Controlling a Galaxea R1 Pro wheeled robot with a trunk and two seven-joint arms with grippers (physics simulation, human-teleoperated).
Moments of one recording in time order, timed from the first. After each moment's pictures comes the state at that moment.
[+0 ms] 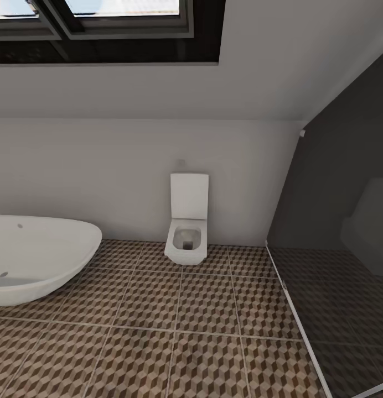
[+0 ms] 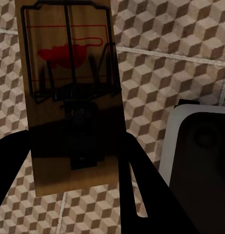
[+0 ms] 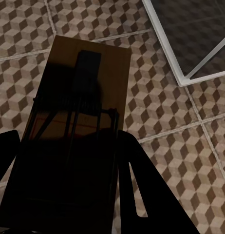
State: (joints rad) left arm -0.09 0.08 -0.46 0.07 0.58 -0.53 0.14; right arm -0.11 -0.04 0.18 -0.09 -0.48 -0.70 -0.10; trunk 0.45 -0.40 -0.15
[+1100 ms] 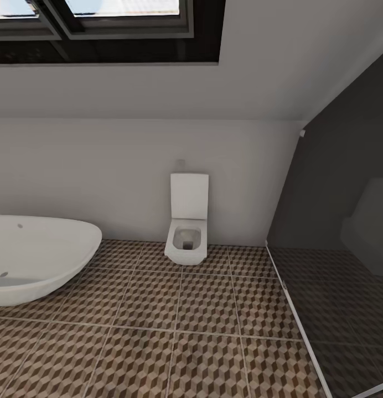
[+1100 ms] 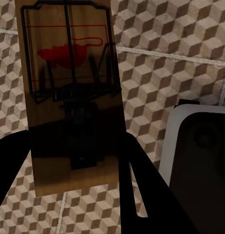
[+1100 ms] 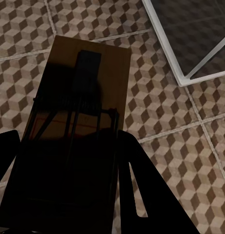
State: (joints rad) left arm -0.09 0.08 -0.46 0.07 0.58 -0.53 0.14; right arm -0.11 -0.04 0.18 -0.09 -0.48 -0.70 -0.11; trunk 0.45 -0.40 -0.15
